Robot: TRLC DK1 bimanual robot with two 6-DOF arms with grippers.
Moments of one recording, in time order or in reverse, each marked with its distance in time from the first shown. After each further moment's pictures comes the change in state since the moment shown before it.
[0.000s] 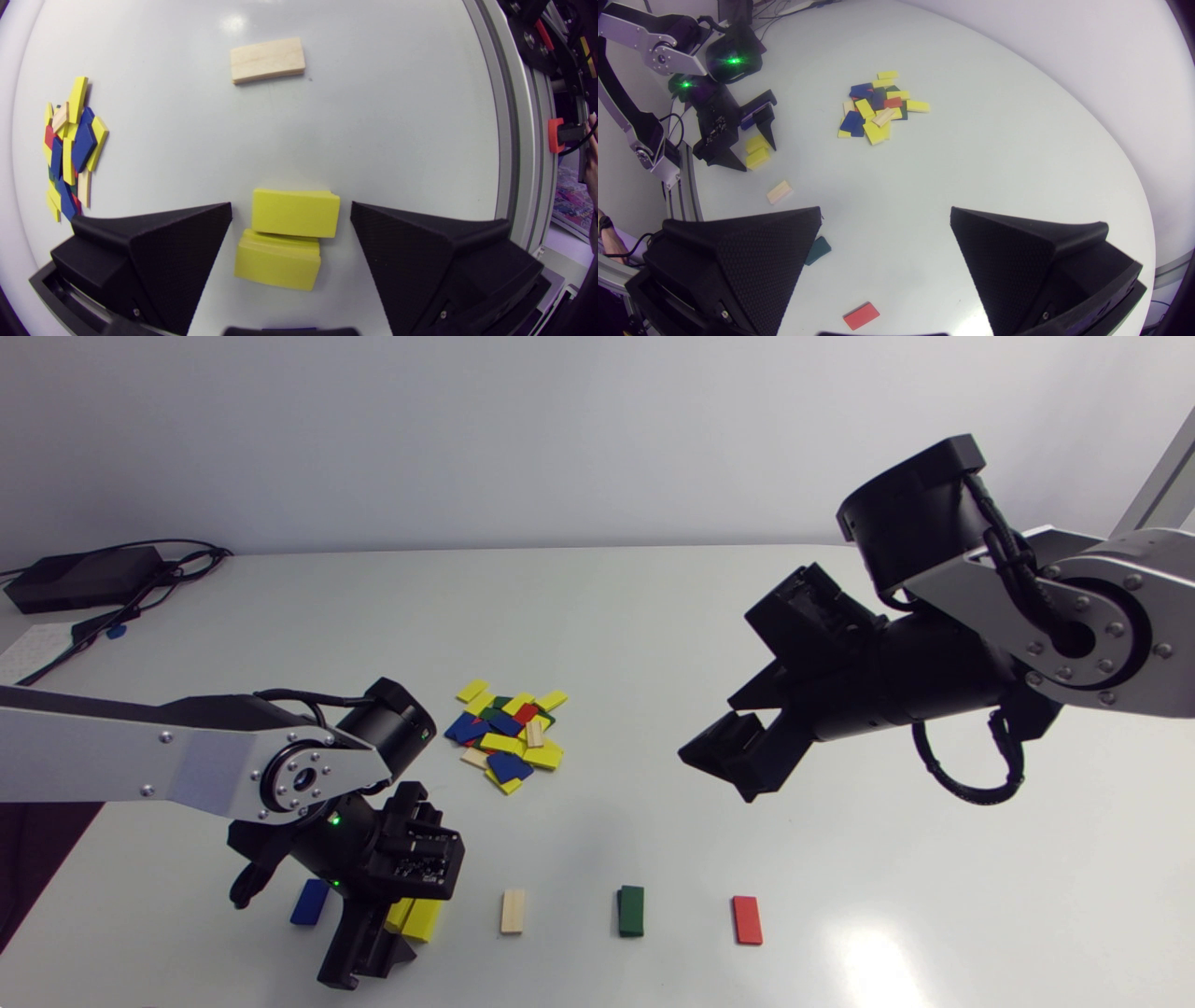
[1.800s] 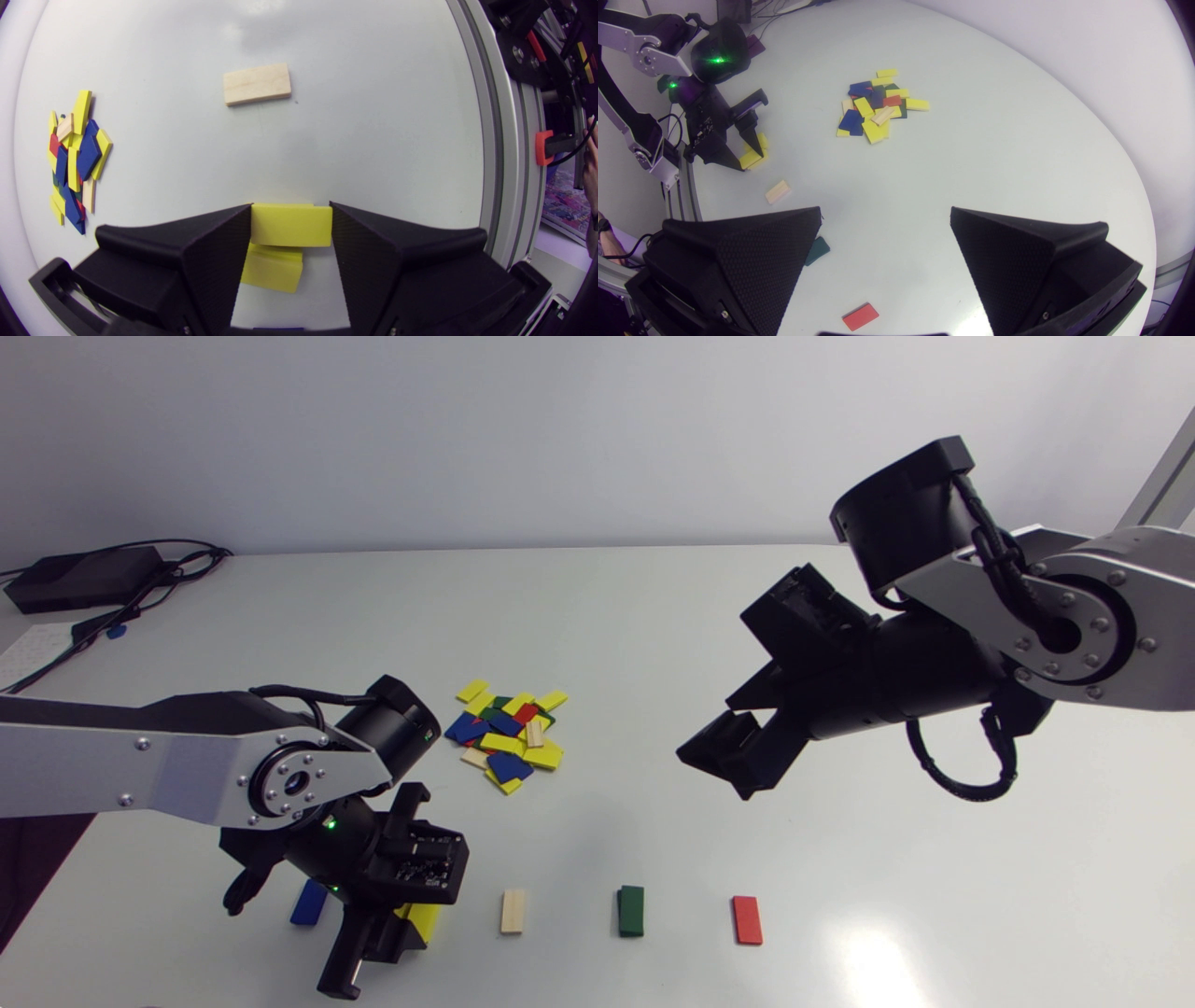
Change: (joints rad) left arm -0.040 -0.053 0.002 -0.042 0.015 -0.045; right arm 0.000 0.019 0.008 0.000 0.000 0.000
